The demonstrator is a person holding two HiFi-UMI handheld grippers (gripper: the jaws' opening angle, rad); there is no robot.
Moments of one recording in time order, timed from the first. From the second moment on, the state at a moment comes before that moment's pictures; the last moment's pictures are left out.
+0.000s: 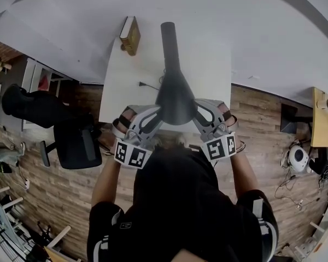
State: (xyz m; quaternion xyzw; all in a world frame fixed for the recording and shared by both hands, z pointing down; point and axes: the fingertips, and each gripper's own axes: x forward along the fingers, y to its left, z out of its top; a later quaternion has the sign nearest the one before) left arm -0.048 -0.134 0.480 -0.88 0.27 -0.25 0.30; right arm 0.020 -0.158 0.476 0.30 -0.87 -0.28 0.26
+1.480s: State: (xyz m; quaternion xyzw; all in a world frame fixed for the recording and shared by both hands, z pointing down) left arm -0.051 -0.180 0.584 -0.74 0.33 -0.35 0.48; right arm 0.020 -0.203 0.575 0.33 -0.72 -0.51 0.33
